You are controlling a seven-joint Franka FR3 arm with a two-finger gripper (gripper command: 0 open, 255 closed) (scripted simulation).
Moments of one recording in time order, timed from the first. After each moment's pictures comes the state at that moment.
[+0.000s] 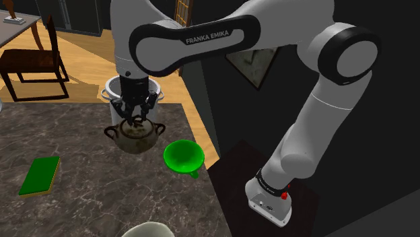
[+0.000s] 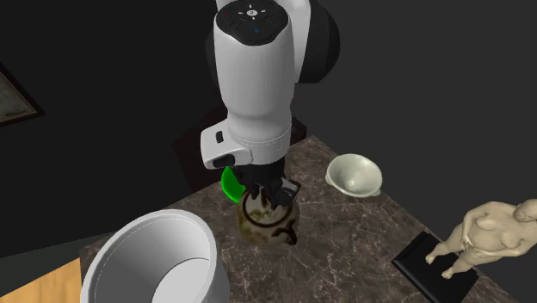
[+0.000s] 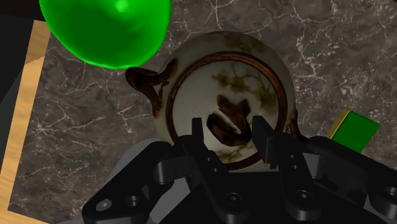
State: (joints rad) arm 0.17 0.11 0.47 -1.91 -0.02 1.96 0.70
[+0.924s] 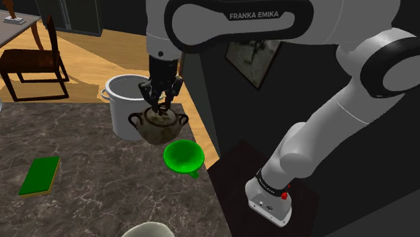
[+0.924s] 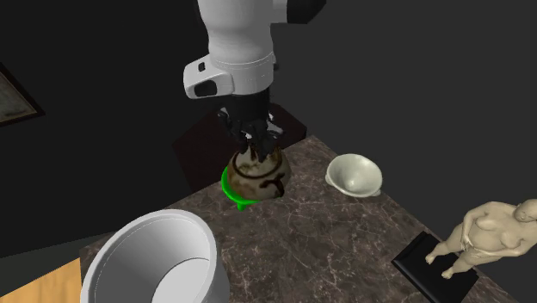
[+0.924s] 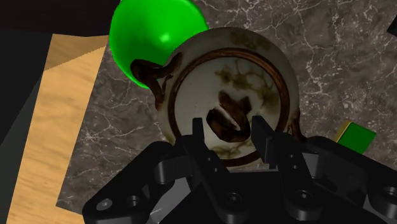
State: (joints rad) arm 0.13 -0.18 0.43 -2.04 0.10 1.83 0.58
